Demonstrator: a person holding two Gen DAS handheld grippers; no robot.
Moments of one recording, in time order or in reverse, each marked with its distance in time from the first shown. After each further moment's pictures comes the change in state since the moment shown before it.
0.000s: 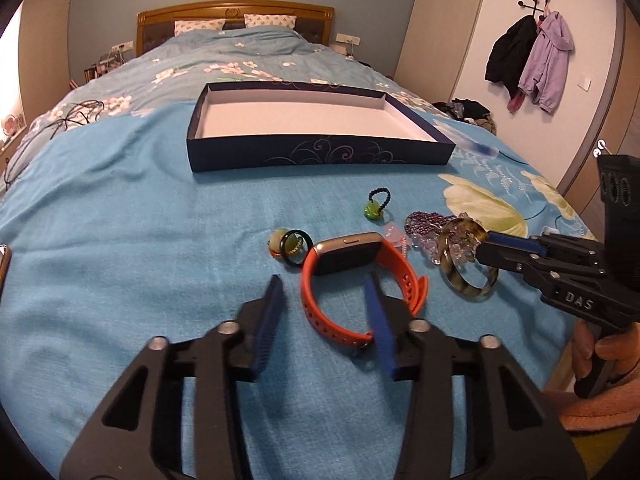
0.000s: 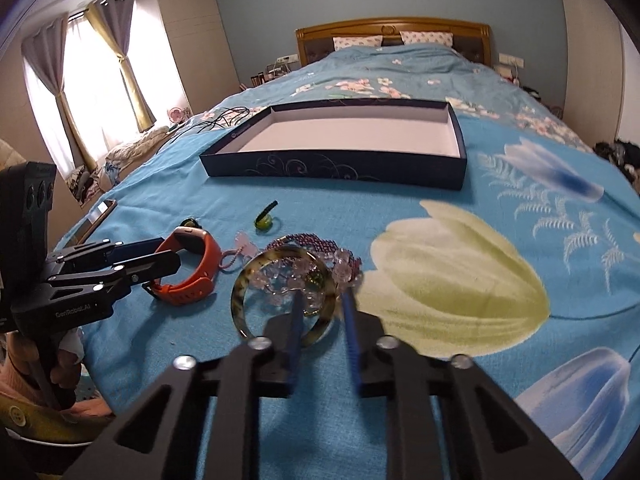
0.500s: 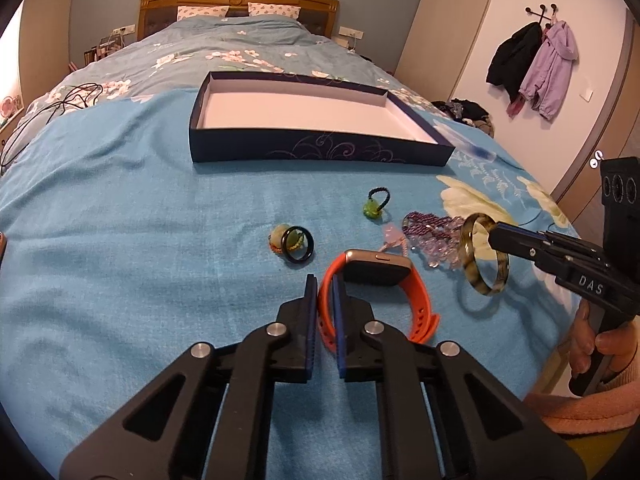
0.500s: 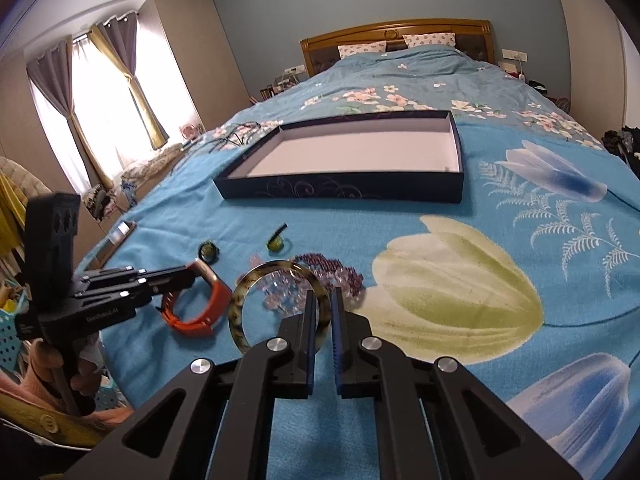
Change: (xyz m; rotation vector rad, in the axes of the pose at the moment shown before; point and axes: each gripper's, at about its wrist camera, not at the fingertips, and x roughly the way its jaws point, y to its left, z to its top) left arm -0.004 0.002 0.007 -0.041 0.015 -0.026; right arm -0.022 -0.011 0.011 0.040 -0.040 0.079
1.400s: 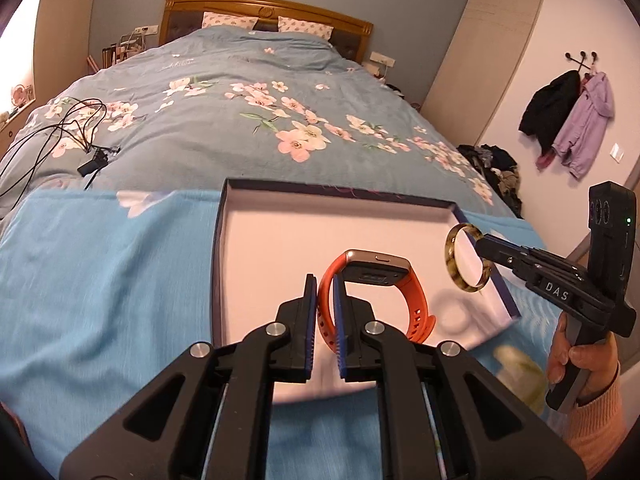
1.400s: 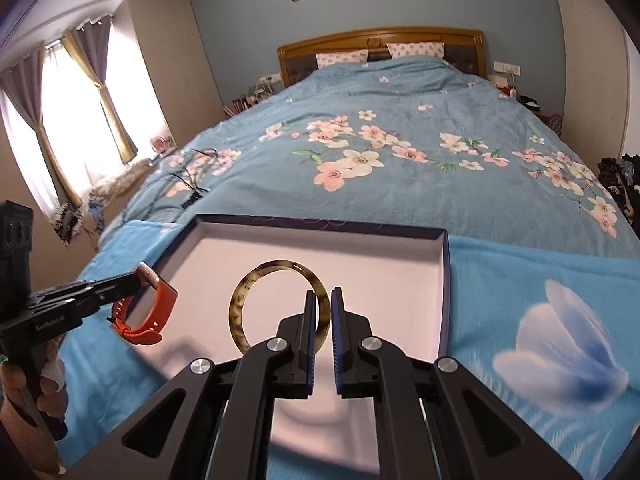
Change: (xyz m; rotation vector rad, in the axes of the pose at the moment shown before) left arm 0.083 0.057 0.202 -0.107 -0.047 0.053; right arm 0.114 -0.061 0.172 -0.012 -0.001 -0.104
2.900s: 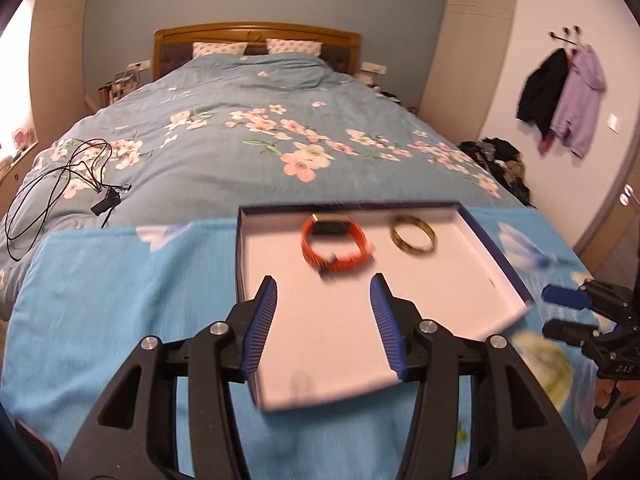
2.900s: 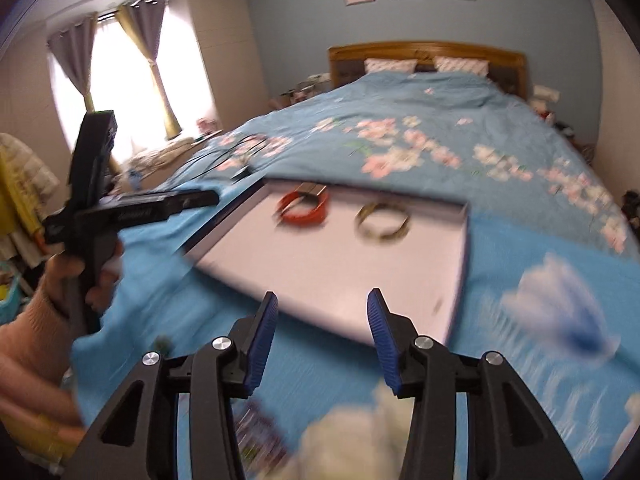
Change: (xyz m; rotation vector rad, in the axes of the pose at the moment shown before) left arm -0.018 0.001 -0.032 0.142 -0.079 0.043; right arm -0.076 0.024 -0.068 -0.136 -0.007 0.142
